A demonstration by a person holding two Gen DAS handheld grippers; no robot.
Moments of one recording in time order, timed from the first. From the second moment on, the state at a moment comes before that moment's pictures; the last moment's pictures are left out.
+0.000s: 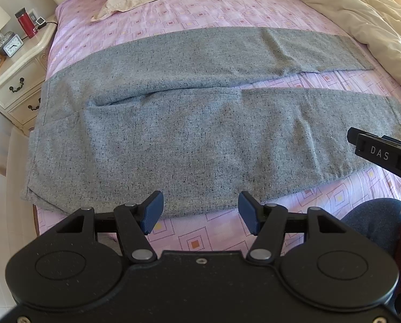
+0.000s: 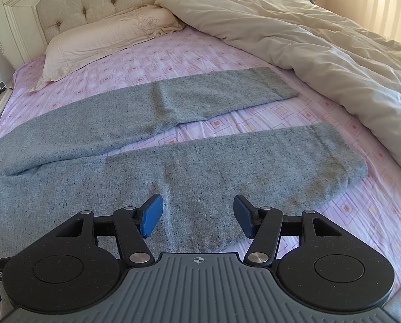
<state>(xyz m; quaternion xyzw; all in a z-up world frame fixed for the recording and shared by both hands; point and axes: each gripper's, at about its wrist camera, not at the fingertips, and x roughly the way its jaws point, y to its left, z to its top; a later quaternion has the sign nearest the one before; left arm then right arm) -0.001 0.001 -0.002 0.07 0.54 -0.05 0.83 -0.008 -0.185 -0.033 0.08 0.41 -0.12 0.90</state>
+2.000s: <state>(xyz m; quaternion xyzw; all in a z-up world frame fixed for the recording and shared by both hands) 0.011 0.028 -0.031 0.18 0.55 -0.09 0.81 -0.037 -0.385 -0.060 0.17 0.47 -0.28 0.82</state>
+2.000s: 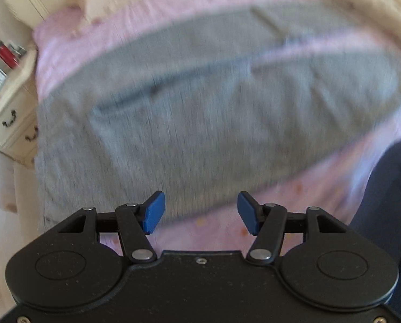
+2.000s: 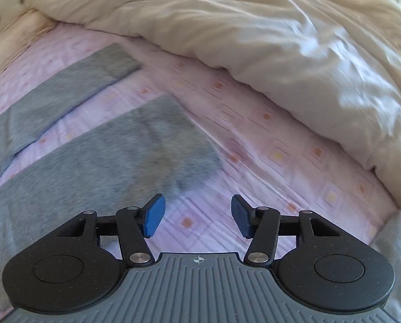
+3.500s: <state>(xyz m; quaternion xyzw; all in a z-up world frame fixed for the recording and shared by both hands) 0.140 0.028 -0.077 0.05 0.51 -0.03 0.86 0.091 -0.305 -0.015 0.16 0.39 -0.14 0.90</state>
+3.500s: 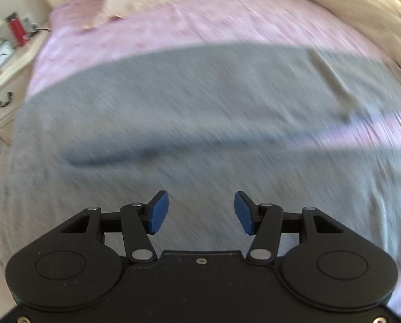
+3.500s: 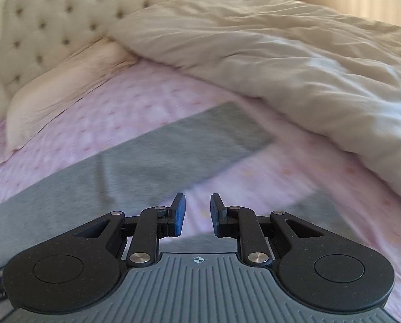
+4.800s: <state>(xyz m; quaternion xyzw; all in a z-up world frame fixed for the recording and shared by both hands) 0.248 0.102 -0.106 -0.03 0.57 0.05 0.82 0.317 -0.260 -0.053 0.10 0.47 0.02 0.88</state>
